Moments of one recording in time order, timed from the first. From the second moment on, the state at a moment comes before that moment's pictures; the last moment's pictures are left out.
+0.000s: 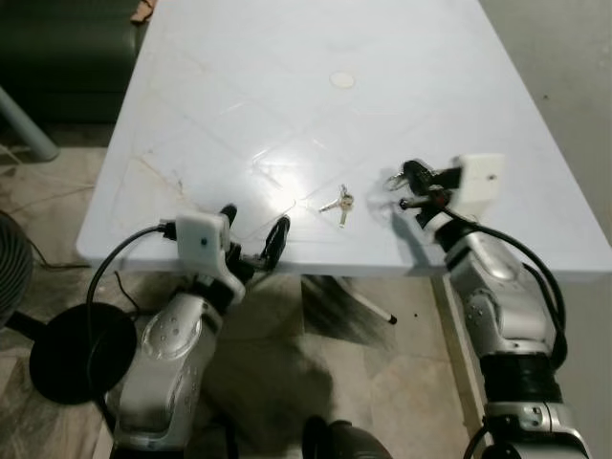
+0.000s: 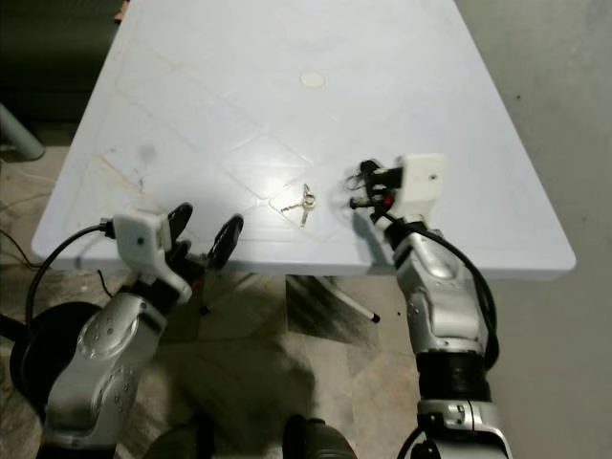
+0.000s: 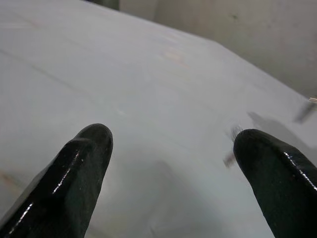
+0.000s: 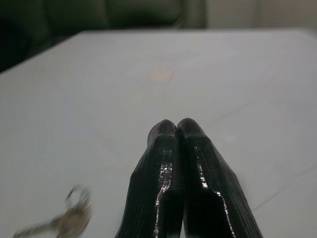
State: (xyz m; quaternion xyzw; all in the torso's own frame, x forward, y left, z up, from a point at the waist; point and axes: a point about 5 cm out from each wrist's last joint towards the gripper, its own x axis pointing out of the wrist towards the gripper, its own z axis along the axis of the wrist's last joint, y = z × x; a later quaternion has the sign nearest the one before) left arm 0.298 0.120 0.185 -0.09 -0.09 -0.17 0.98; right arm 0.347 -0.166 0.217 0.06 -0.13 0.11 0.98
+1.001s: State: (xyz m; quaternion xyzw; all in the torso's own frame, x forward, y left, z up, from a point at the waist) left arm 0.343 0.128 0.159 -0.04 -0.07 -0.12 0.99; right arm 0.300 -0.185 0.151 0.01 -0.10 -0.01 1.00
